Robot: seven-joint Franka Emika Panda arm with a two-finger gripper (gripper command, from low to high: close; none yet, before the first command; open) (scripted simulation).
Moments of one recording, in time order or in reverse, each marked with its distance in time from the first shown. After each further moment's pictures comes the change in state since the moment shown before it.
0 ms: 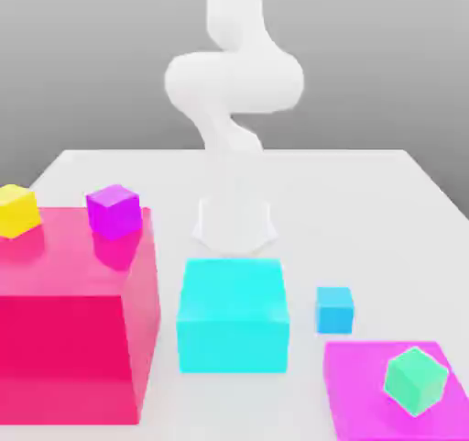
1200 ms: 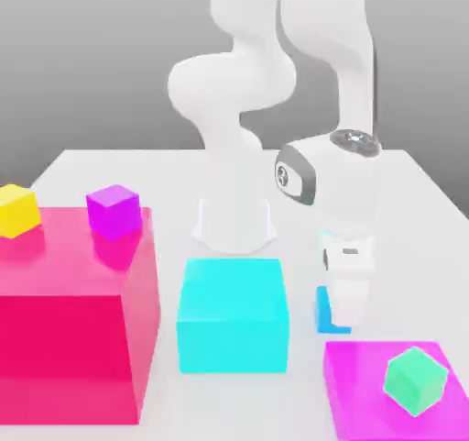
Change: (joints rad) arm 0.486 0.943 0.001 -0.564 -0.004 0.780 -0.898
